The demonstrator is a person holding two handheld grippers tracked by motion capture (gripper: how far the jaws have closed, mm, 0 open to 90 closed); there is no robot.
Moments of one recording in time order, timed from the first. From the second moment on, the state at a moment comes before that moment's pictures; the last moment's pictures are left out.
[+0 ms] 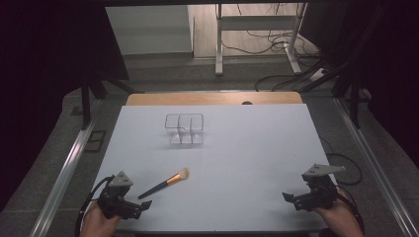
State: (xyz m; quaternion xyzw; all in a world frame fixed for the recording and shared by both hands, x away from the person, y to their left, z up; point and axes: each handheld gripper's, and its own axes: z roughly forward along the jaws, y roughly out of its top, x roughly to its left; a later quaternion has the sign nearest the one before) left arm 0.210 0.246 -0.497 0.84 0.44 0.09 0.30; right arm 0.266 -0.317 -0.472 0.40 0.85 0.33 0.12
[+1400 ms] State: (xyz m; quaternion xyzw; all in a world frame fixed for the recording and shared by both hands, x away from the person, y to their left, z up) left arm 0.214 0.235 -0.496 0.85 0.42 0.11 0.29; right arm 0.267 -0.313 -0.473 0.39 0.86 0.32 0.11
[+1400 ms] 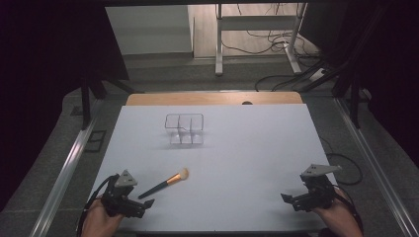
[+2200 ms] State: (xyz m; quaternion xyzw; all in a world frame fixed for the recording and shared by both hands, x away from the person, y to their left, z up) left arm 0.231 0.224 -0.495 0.86 0.44 0.10 0.26; right arm 0.266 -0.311 -0.473 0.38 0.86 0.32 0.12
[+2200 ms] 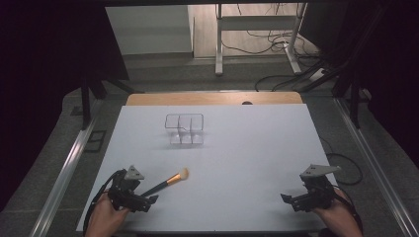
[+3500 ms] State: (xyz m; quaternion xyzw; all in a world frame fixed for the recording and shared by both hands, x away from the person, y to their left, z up) left arm 0.261 0.202 -0.497 0.87 0.43 0.08 0.22; right arm 0.266 -0.309 -0.474 0.38 0.86 0.31 0.12
